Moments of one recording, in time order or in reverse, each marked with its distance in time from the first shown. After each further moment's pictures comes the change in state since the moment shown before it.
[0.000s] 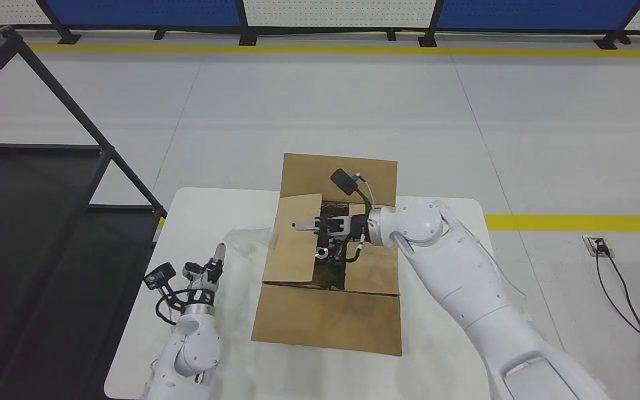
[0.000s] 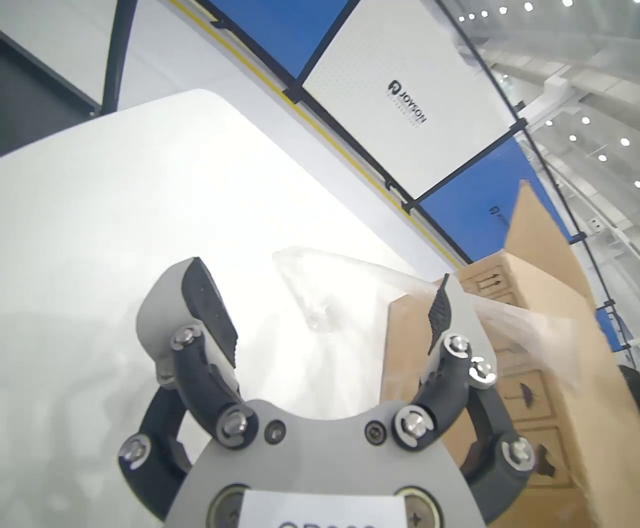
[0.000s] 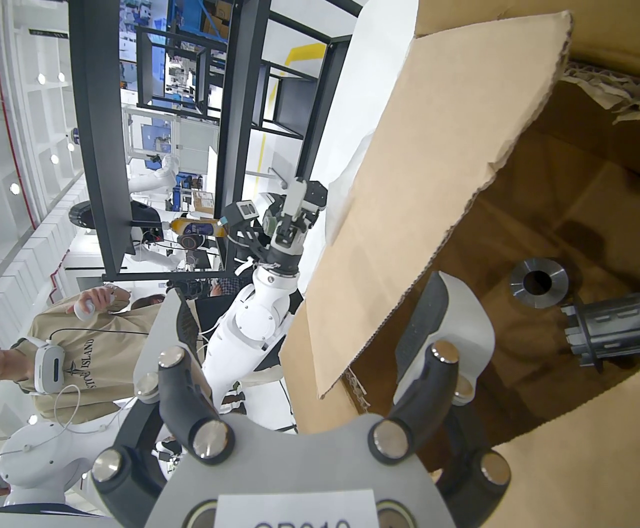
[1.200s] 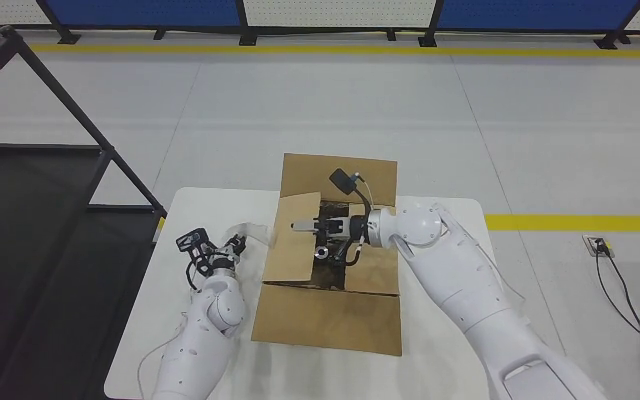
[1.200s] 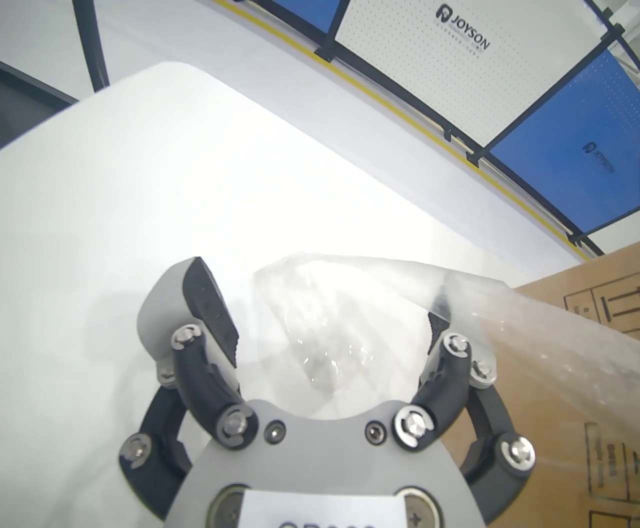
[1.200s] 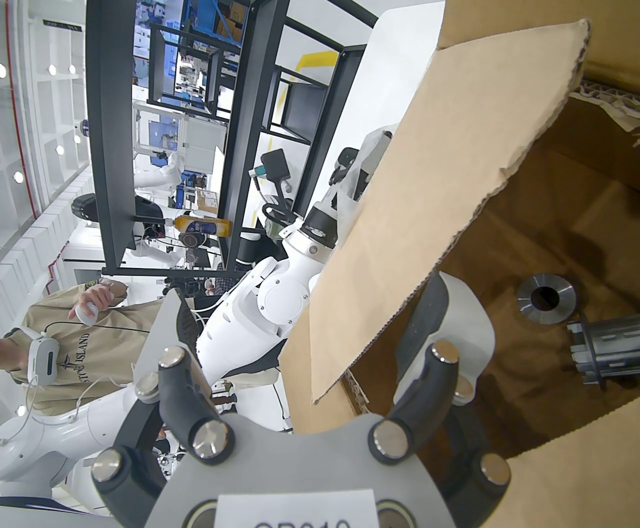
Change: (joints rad) left arm -0.338 -0.054 0.153 0.406 0.110 0.129 0.058; right arm -0.024 0.004 0.018 -0.028 -0.015 -0.043 -0.019
